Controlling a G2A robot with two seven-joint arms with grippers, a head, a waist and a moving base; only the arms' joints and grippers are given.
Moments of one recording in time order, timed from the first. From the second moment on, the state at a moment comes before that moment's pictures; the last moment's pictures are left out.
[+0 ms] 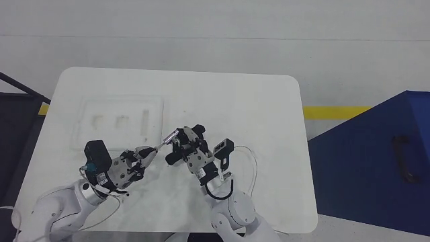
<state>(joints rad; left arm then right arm) 1.83 -0.99 -1.76 -1.97 1.01 -0.84 0.11 -1.43 -1.65 0.87 -1.61 0.60 -0.19 0.05</state>
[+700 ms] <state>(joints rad) 1.92 -1.01 -1.70 -2.08 1.63 -0.49 0.40 -1.48 -1.63 0.89 -1.66 0.57 -0.19 0.06</state>
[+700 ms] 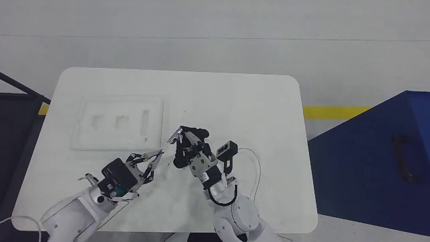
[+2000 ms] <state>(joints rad) 1.94 -1.02 -1.65 -2.01 2.06 -0.01 0.63 -1.46 -1.64 0.87 -1.65 0.54 -0.20 0.03</state>
